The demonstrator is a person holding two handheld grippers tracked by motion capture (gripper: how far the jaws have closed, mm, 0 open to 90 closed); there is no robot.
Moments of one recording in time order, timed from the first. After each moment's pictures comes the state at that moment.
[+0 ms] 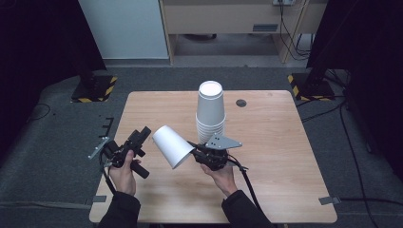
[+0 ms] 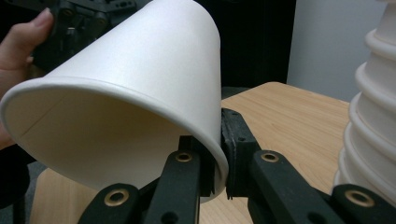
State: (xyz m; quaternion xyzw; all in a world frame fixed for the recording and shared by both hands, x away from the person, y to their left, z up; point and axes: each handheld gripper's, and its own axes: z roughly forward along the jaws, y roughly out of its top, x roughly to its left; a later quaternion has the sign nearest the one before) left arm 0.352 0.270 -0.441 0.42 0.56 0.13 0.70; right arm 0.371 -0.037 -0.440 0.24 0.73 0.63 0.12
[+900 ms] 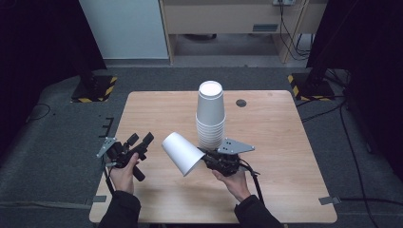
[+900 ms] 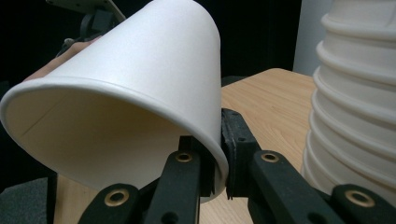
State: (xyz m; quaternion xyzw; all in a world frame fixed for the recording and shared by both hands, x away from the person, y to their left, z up) left arm 0.358 0.272 -0.457 0.50 0.56 0.20 0.63; right arm 0.356 -0.070 -0.439 0.24 0.74 0.62 0.10
